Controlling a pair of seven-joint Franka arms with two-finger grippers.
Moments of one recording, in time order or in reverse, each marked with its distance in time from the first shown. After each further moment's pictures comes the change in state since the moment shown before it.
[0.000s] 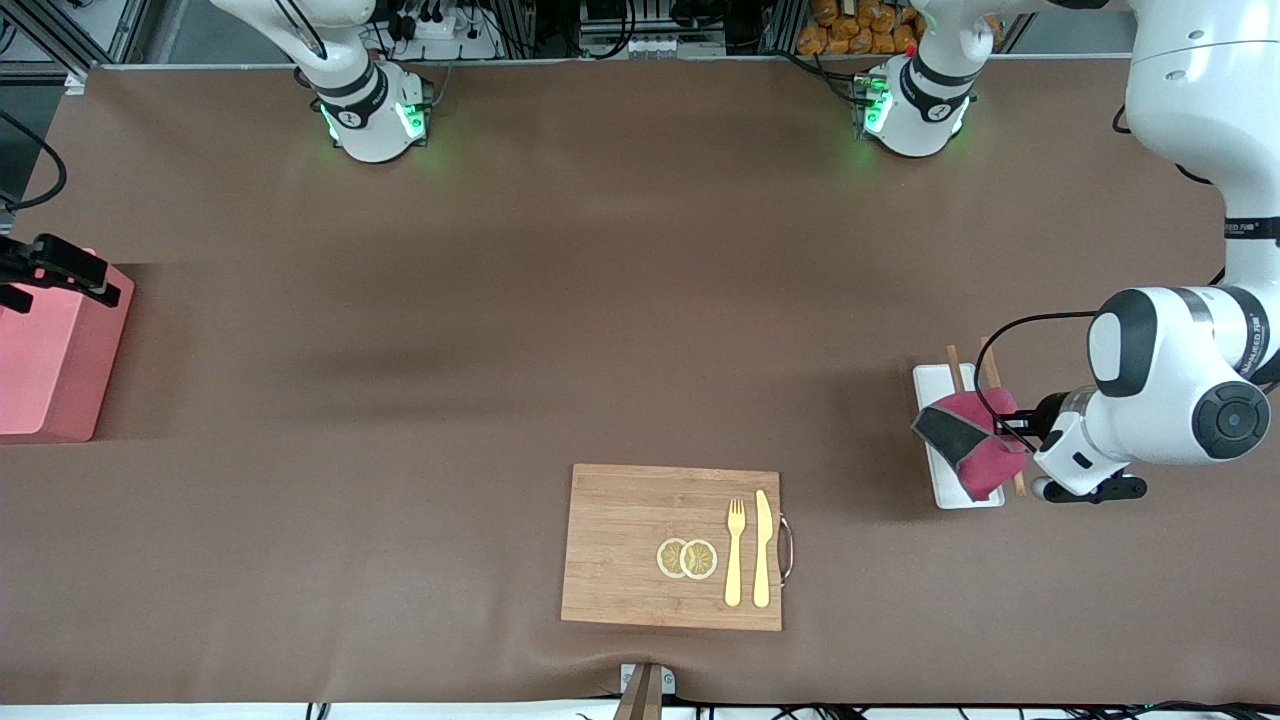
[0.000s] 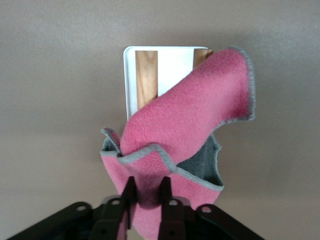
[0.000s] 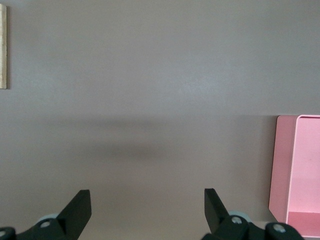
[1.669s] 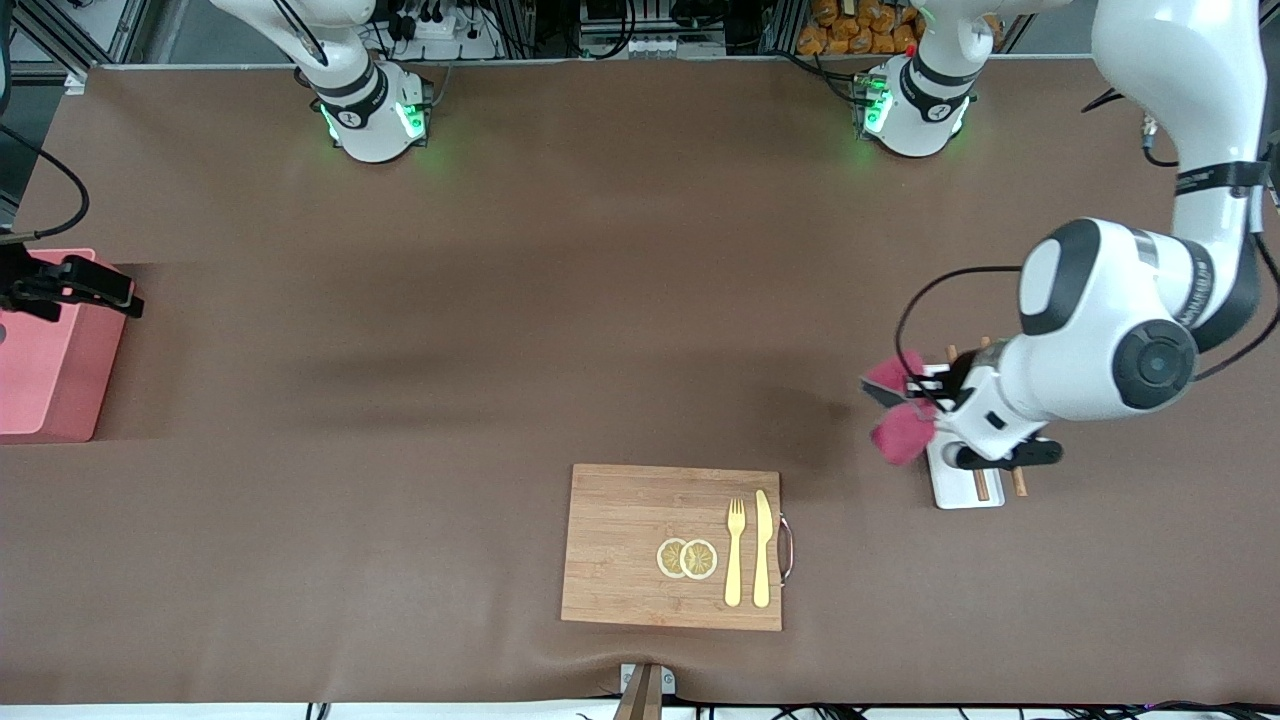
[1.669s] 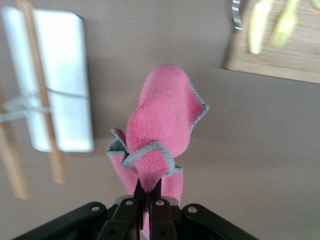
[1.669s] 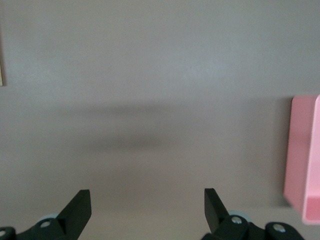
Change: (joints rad) left arm -0.035 -0.113 -0.244 0.040 -0.093 -0.138 -0.313; right arm 0.002 0.042 0.010 -0.002 0.030 -0.053 0.125
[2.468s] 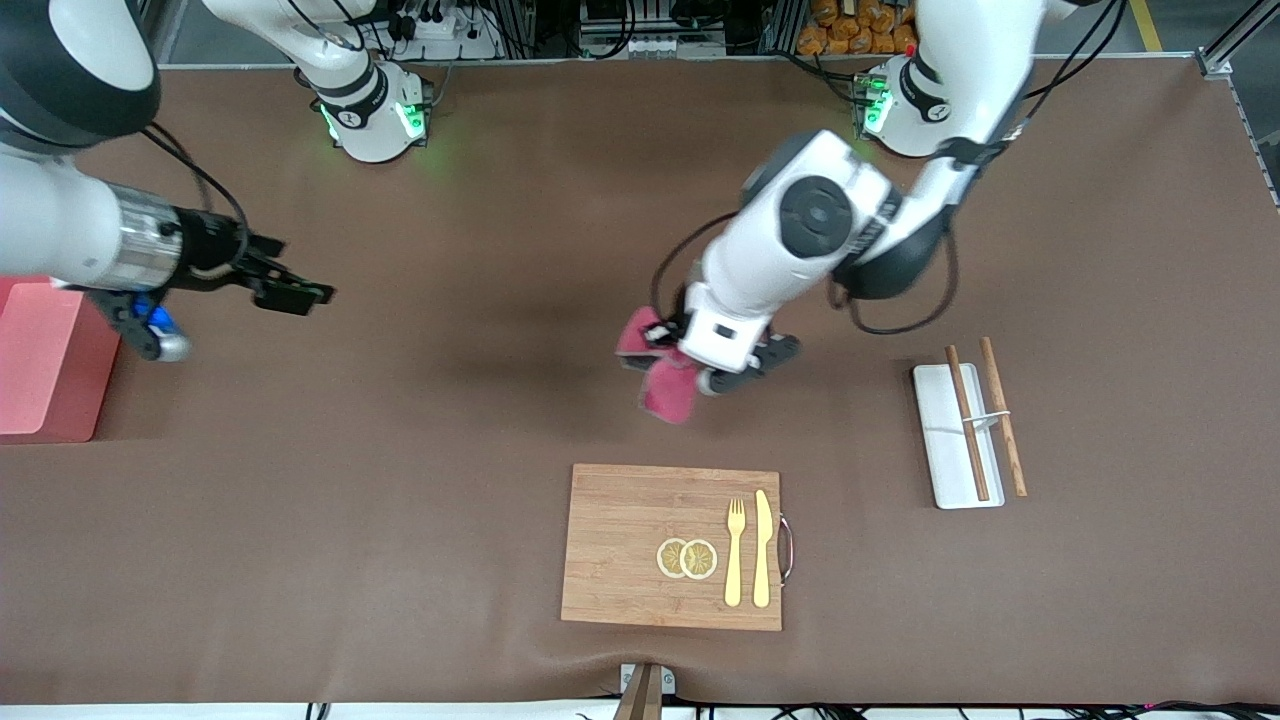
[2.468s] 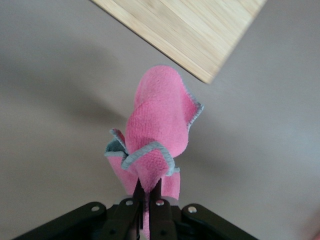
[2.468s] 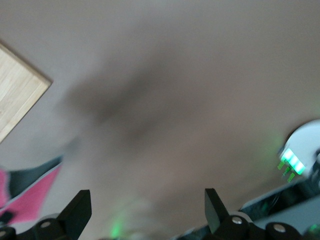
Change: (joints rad) left arm -0.368 0.082 -0.129 0.059 -0.041 0.413 -0.835; right arm 0.209 0.070 0.016 -0.019 0.363 -0.139 0.974
